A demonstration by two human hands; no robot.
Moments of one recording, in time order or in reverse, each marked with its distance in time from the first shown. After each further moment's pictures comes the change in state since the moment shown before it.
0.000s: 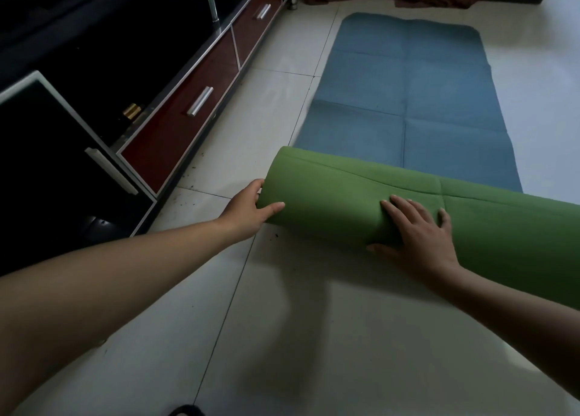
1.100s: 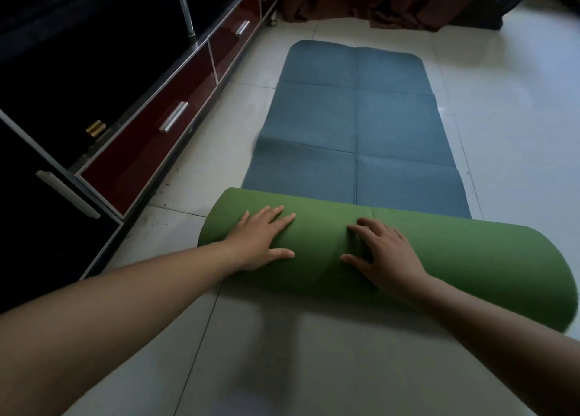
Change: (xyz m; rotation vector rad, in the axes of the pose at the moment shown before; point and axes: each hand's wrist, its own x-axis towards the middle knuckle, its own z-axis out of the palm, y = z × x) left_hand 0.026 0.006 0.038 0.902 -0.298 0.255; right_hand 0.019 -0.006 -0.003 0.166 -0.128 -0.029
